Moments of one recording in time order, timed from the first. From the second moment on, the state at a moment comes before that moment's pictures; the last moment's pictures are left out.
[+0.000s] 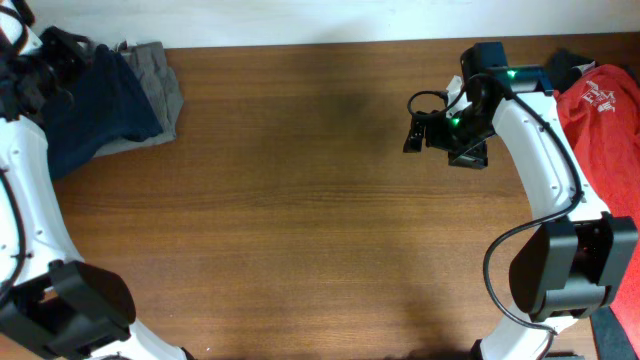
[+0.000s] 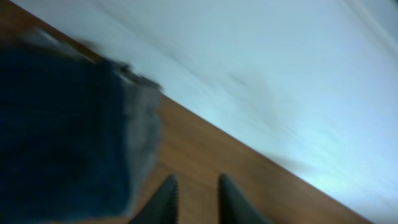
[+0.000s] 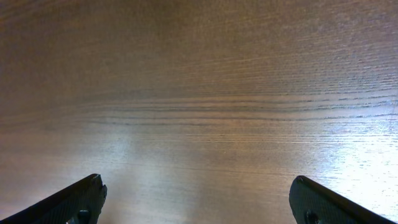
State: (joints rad) left arm 0.39 1.87 1.96 -0.70 0.39 -0.41; right arm 0.04 1.90 1.72 -1.26 -0.30 0.25
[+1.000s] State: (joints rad) left arm 0.37 2.49 1.96 -0.22 -0.37 -0.17; right arm 0.04 1.89 1.72 -1.27 -0.30 0.25
